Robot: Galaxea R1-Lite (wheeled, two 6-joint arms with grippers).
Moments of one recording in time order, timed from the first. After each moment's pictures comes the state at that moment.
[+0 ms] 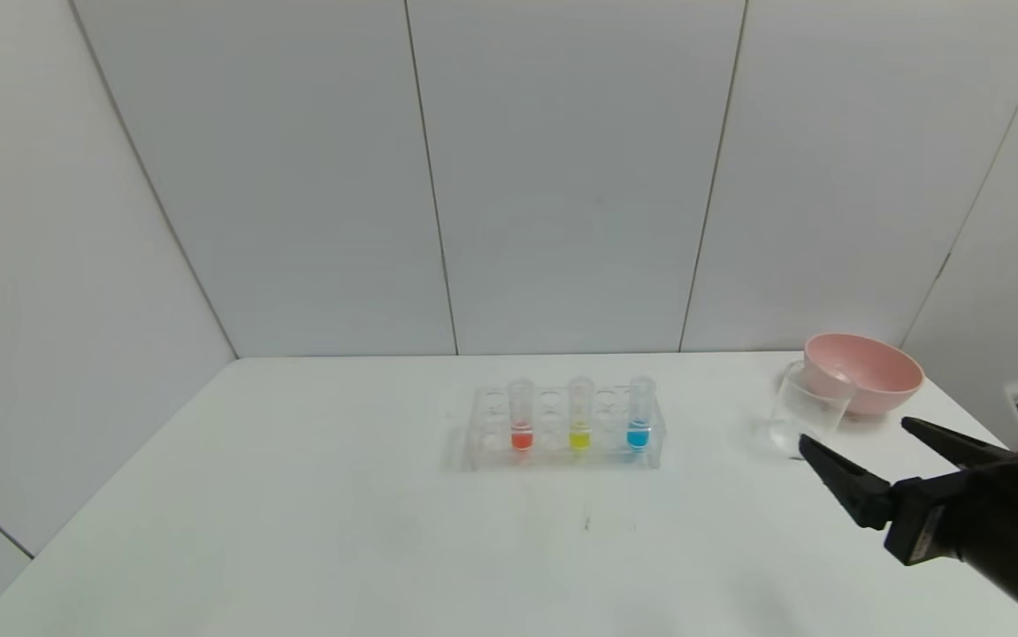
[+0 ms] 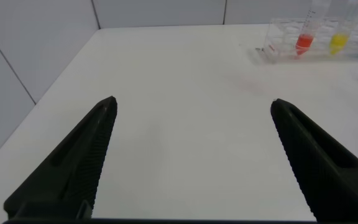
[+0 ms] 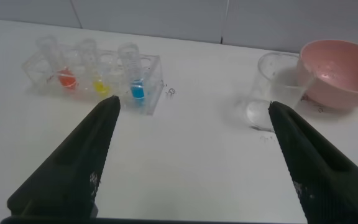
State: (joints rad) left arm 0.00 0.00 0.00 0.00 0.00 0.00; right arm 0.53 1.34 -0.29 -0.90 -0.32 0.08
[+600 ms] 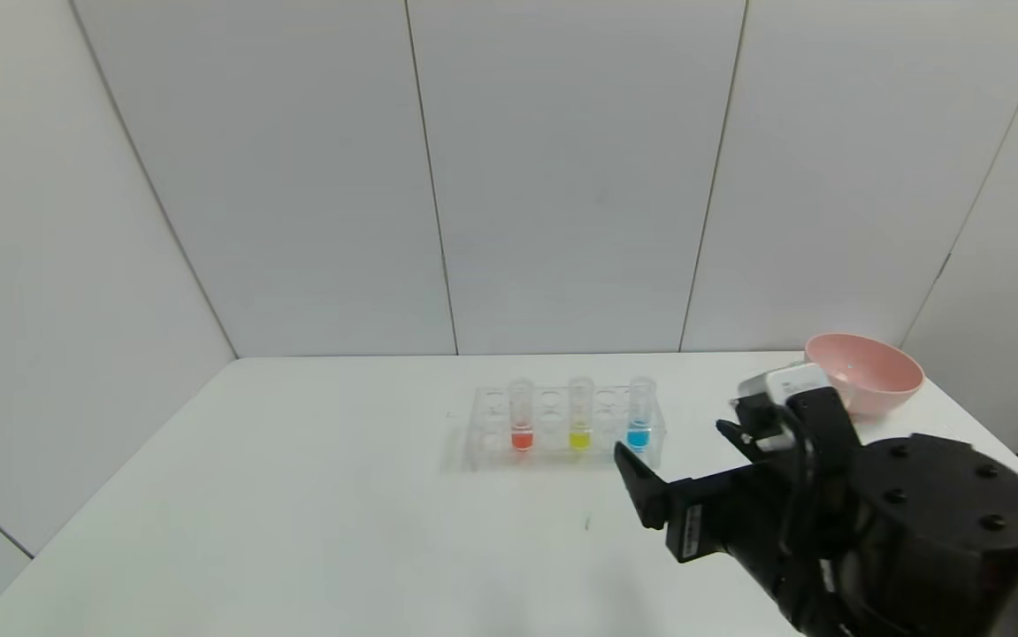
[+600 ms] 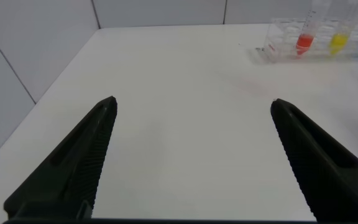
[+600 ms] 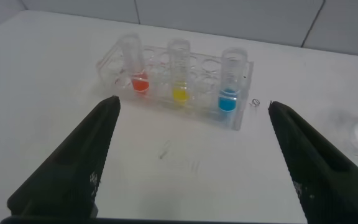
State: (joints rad) left arm 0.00 0.00 0.00 0.00 0.00 0.00; right arm 0.88 1.72 -0.56 -0.97 -0.56 0.17
